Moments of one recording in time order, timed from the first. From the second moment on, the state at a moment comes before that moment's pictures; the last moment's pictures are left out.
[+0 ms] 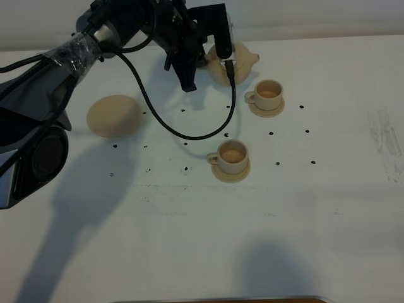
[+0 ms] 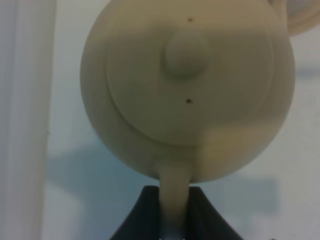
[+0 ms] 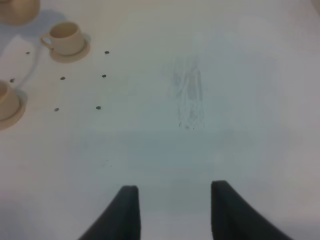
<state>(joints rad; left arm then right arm) -0.43 2.43 -2.25 -0.18 0.81 1.16 0.02 -0.01 -0.52 0.00 1.12 0.07</state>
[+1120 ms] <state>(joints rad) -0.45 2.46 -2.25 -0.11 0.72 1.37 0.02 -0.01 -0.52 0.00 1.12 0.07</state>
